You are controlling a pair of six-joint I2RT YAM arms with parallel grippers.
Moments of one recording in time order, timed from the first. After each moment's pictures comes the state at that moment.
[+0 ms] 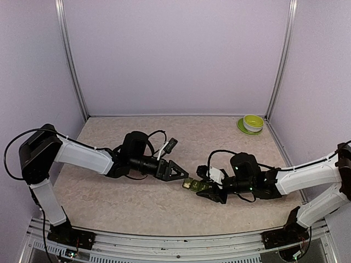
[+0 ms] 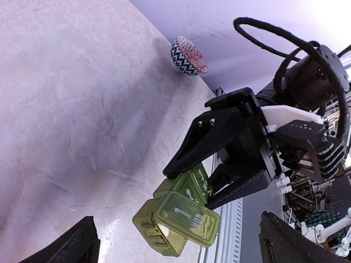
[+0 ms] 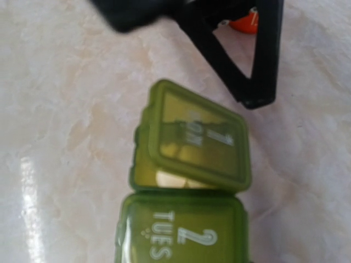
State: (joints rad) left arm -0.81 1.77 0.89 0.46 0.75 -0.54; right arm 0.93 1.36 0.51 0.31 -0.25 -0.26
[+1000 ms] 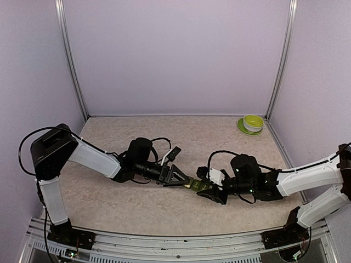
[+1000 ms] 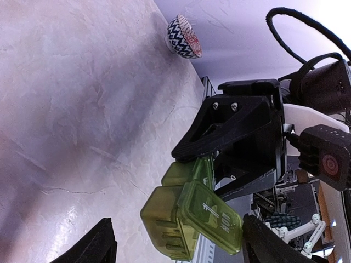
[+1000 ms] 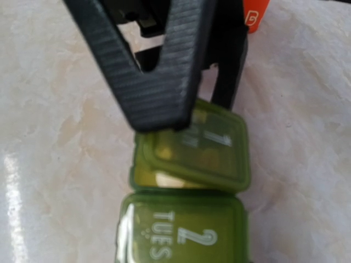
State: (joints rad) left arm -0.82 1.90 0.89 0.58 0.86 -0.74; right arm 0.97 1.34 0.50 0.31 -0.18 -0.29
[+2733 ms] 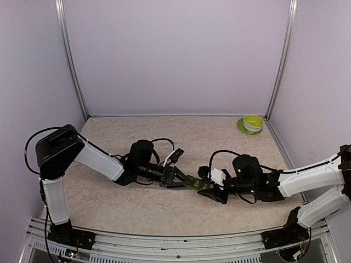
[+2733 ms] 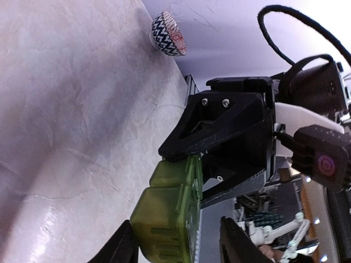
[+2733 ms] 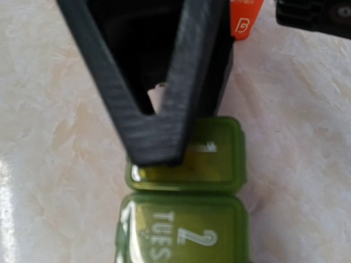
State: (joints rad) left arm -0.84 1.95 0.89 0.71 0.90 -0.86; right arm 0.97 1.32 0.48 0.34 -0.16 -0.30
